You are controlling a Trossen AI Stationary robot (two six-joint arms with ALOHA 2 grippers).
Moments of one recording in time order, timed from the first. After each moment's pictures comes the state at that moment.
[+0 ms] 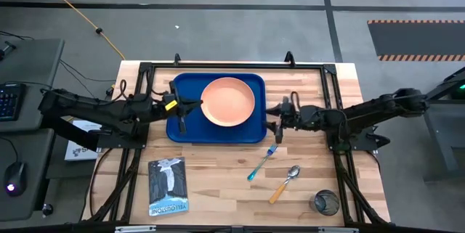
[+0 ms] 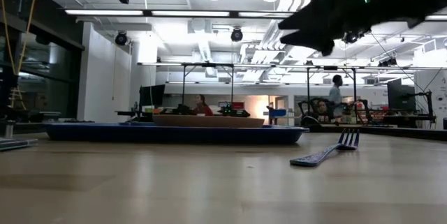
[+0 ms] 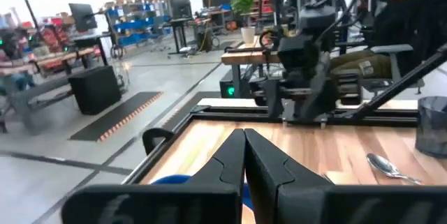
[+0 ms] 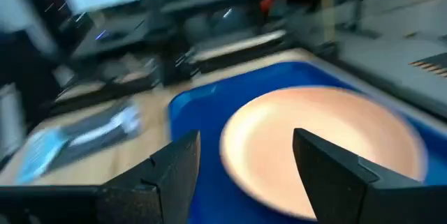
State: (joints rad) left arm -0.09 0.81 0.52 0.30 -0.39 0.11; right arm 0.08 1.14 0.41 0.54 0.28 0.23
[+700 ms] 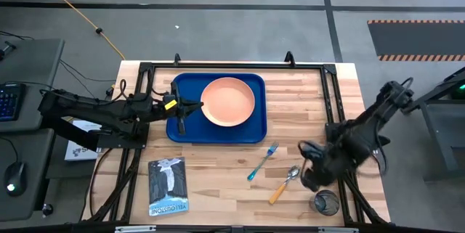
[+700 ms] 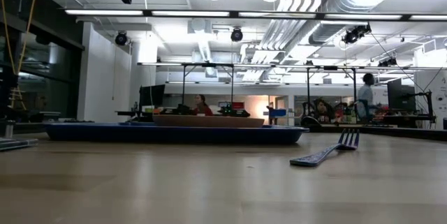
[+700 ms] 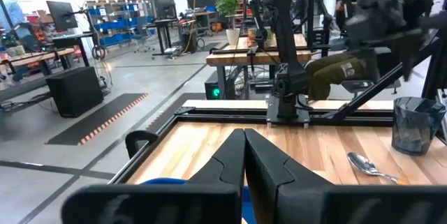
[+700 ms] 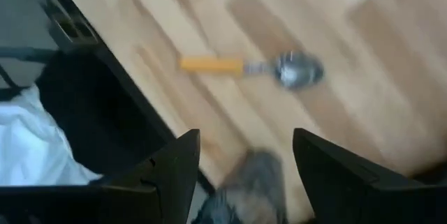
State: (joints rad) left arm -0.07 0.81 0.52 0.30 -0.32 0.10; right arm 0.75 1.31 1.29 -1.21 0.05 1.45
